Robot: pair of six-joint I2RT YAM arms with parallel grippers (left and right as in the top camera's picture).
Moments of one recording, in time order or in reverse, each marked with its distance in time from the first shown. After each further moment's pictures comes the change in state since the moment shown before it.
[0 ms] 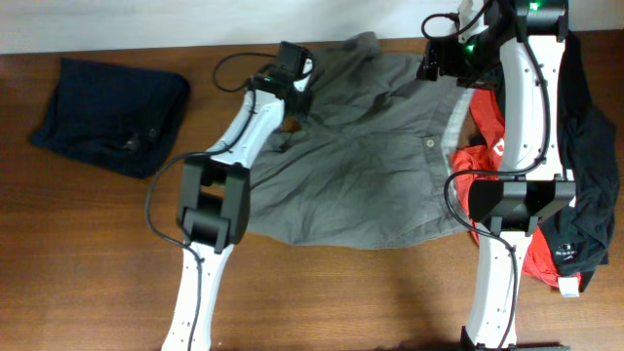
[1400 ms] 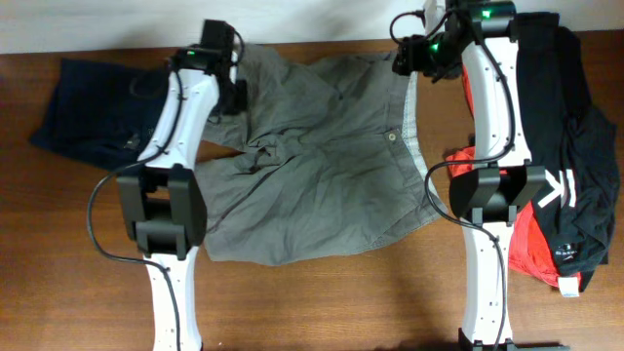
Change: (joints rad) left arm 0.208 -0.164 -0.008 -0.333 0.019 -0.185; right arm 0.071 0.137 -0.003 0.269 0.000 -0.006
